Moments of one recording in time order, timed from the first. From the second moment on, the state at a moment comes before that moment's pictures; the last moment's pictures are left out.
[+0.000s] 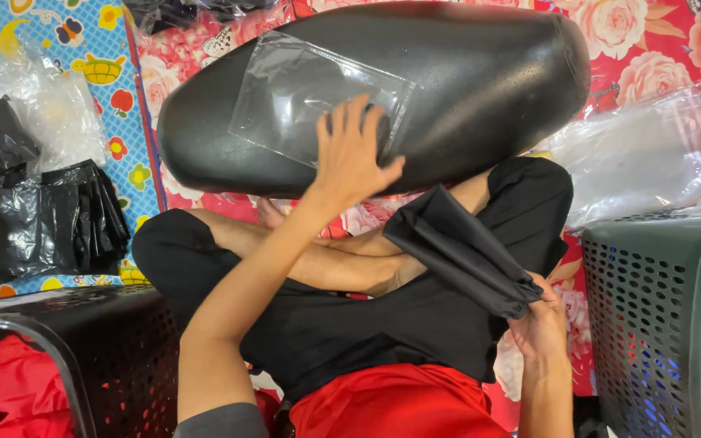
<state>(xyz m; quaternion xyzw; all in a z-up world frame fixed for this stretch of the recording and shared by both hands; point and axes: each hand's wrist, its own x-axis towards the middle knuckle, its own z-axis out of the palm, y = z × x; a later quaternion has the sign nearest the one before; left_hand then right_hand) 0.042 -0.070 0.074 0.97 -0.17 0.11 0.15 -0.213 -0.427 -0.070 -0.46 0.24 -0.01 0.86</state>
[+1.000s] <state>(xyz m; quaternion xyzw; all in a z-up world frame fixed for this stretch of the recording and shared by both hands) 0.026 -0.034 0.067 0.90 0.06 0.02 0.44 -0.153 -0.387 -0.023 -0.50 0.20 0.00 0.84</state>
